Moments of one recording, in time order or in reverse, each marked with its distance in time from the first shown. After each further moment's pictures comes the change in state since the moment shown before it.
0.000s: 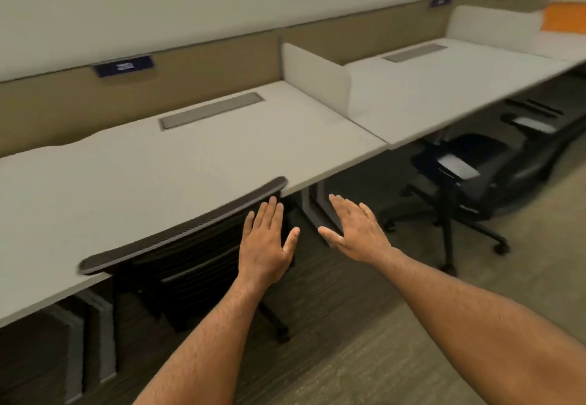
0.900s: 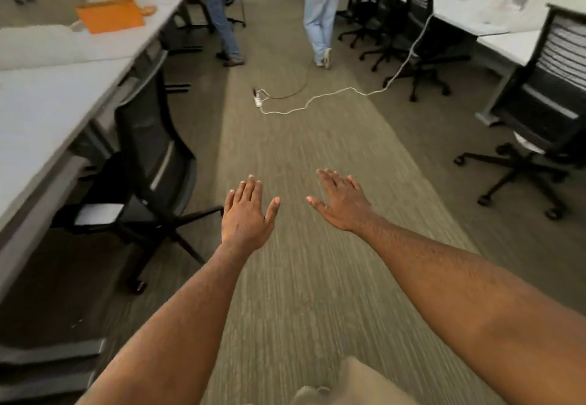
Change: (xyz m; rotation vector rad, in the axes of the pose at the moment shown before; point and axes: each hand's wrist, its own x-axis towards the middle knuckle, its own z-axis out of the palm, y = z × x) left_hand 0.017 0.689 0.150 -0.224 -0.321 0.994; right_hand -0.476 0.437 -0.202 -0.107 0.269 1.172
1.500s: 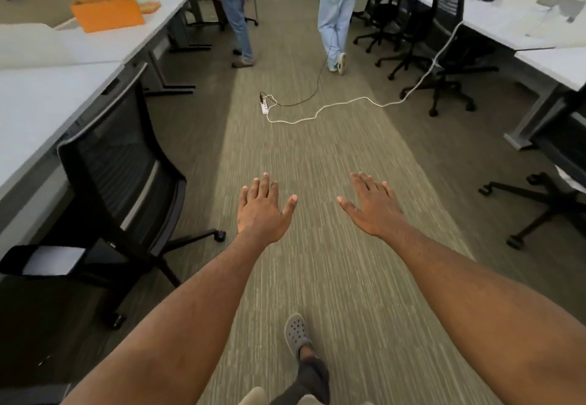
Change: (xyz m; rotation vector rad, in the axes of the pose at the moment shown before) left_hand 0.242 0.022 0.062 0.041 -0.116 -0.030; right_hand 0.203 0.128 -0.012 -0.026 0.013 0.071
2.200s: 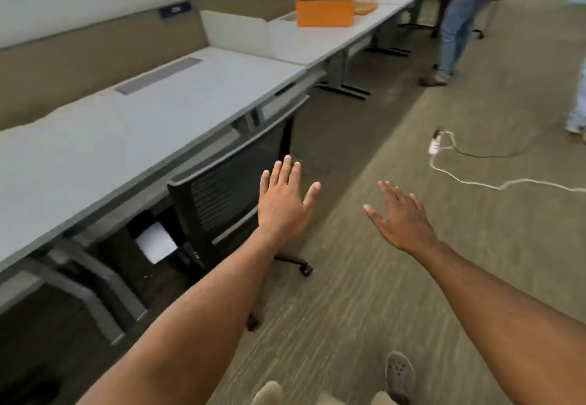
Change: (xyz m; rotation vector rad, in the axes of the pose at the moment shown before) left_hand 0.239 -0.201 -0.080 0.050 0.372 -0.623; right_hand 0.438 -0.184 0.059 0.171 -0.106 -0.598
